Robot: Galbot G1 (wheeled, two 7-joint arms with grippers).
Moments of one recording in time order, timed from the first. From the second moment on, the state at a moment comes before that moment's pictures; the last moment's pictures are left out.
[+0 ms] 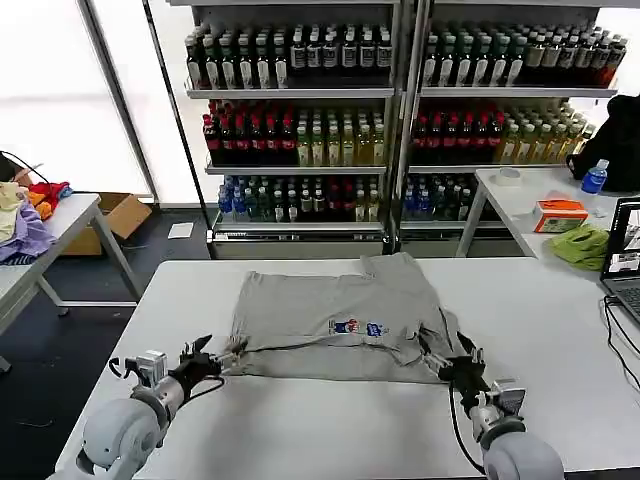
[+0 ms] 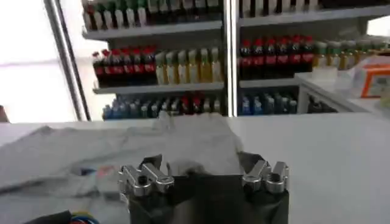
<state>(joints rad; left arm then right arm) 1.27 -0.99 -0.41 -1.93 -0.64 0.56 -0.02 -1.43 1.21 0.51 2.00 0.39 -0.40 0.10</state>
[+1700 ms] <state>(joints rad) 1.55 -1.05 -0.53 -2.09 -0.60 0.55 -0.04 -1.63 1.08 0.55 2.14 0.57 -0.47 0.06</state>
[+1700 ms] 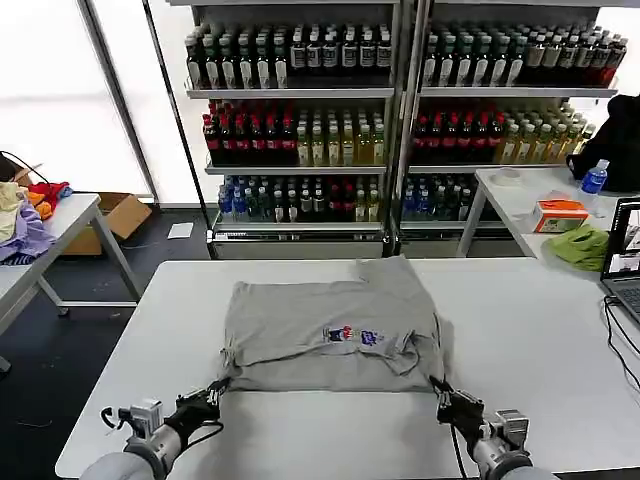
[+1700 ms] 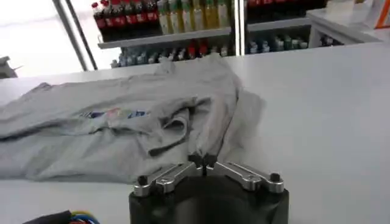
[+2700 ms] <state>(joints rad) 1.93 -0.99 -0.85 -2.35 -0.63 0.58 -0.02 -1.71 0.97 0.69 2.29 0.66 -0.53 0.00</state>
